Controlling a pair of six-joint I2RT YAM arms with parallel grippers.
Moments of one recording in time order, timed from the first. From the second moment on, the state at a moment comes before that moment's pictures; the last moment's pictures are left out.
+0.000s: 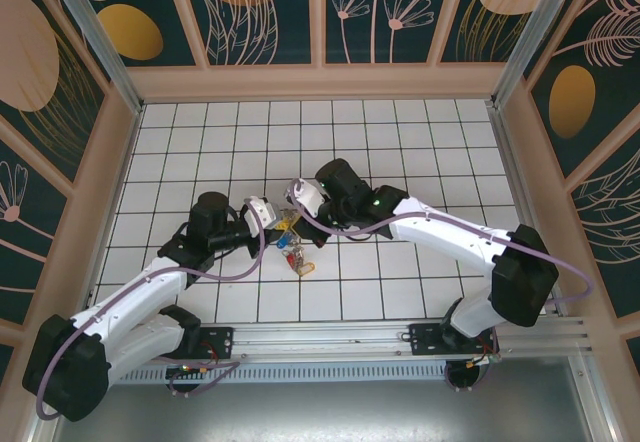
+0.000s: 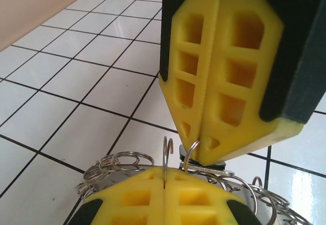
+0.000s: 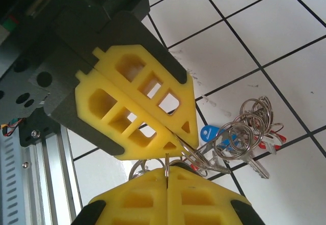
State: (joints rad) left arm -0.50 0.98 0.47 0.05 0.59 0.35; right arm 0.93 1.48 1.14 -0.42 -0.38 -0.03
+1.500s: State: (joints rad) left arm -0.50 0.93 0.45 0.12 0.59 0.31; right arm 0.89 1.49 1.17 -0.42 -0.33 0.08
